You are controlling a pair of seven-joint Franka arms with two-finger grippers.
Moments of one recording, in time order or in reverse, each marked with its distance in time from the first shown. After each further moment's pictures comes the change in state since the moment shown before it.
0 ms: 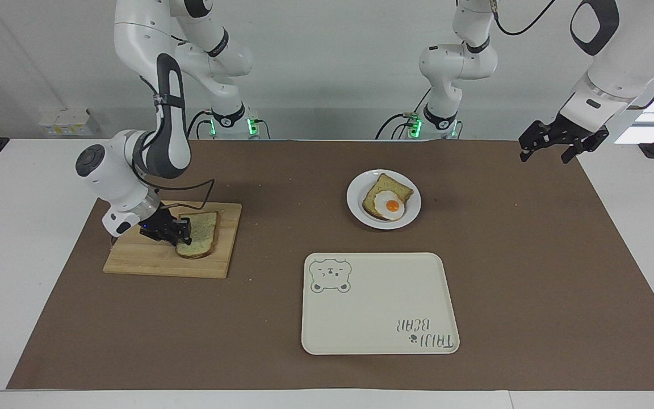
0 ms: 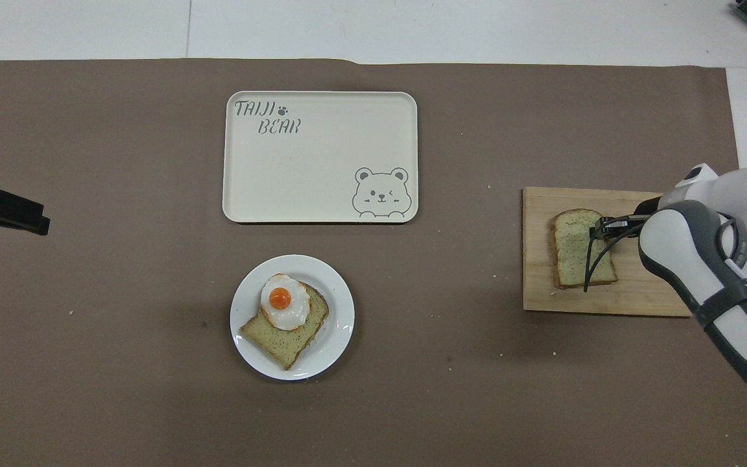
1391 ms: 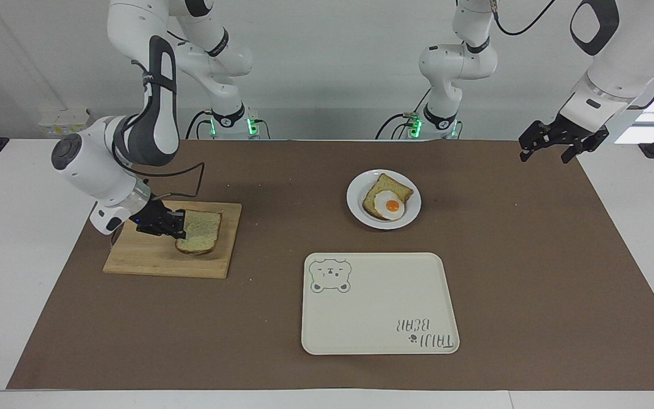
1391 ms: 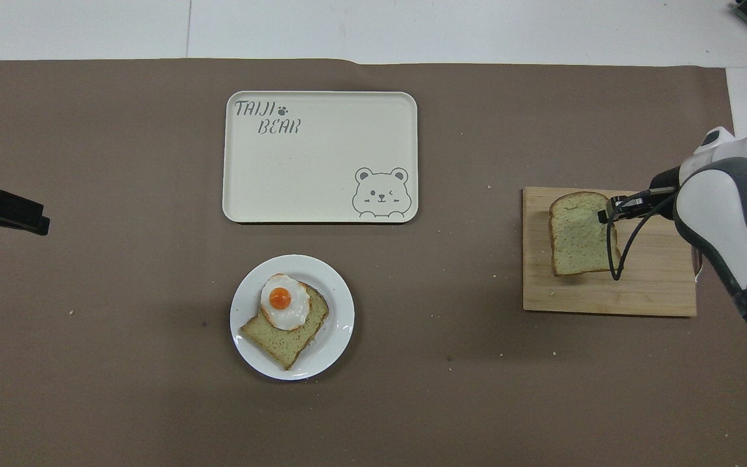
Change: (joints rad) left arm 0.000 0.000 0.000 0.000 0.000 0.000 0.000; right arm 0.007 -0.012 0.010 0.226 0.001 -0.307 -0.020
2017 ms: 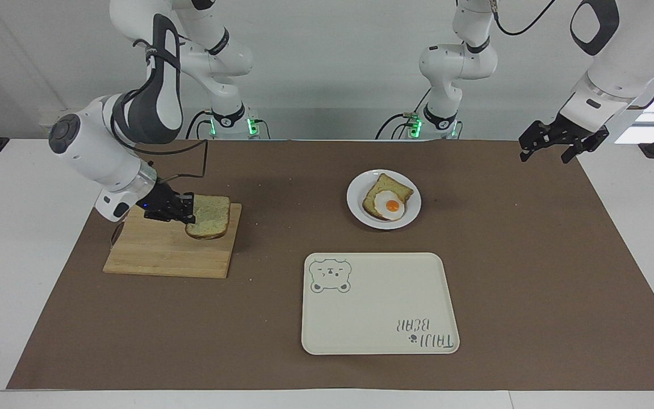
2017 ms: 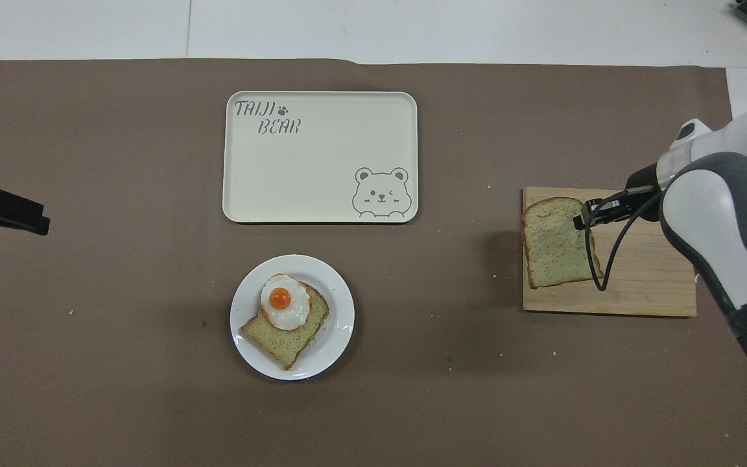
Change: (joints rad) left arm 0.000 0.000 0.000 0.000 0.000 0.000 0.000; right arm 0.039 -0.045 0.065 0.023 0.007 -0.103 0.068
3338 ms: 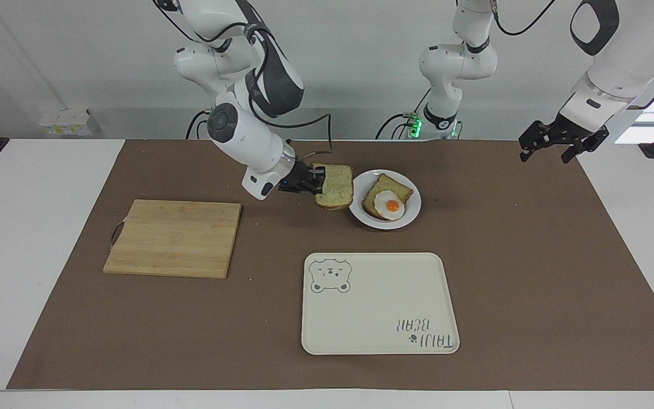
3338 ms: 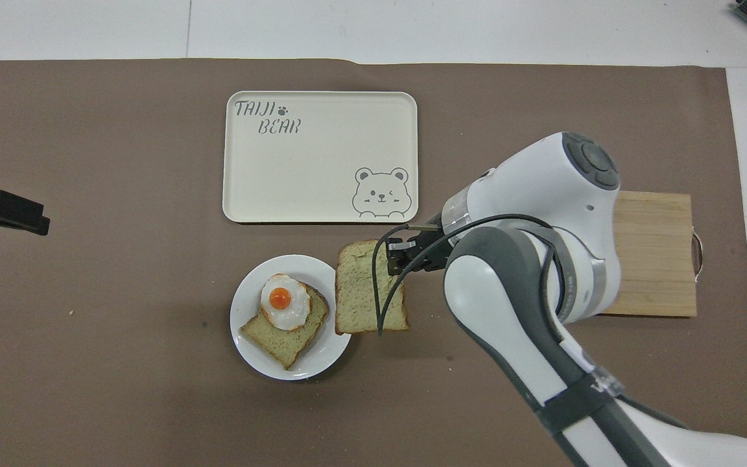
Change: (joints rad) left arm 0.000 0.000 0.000 0.000 0.000 0.000 0.000; right arm 0.428 0.003 0.034 -0.023 0.272 0.112 0.461
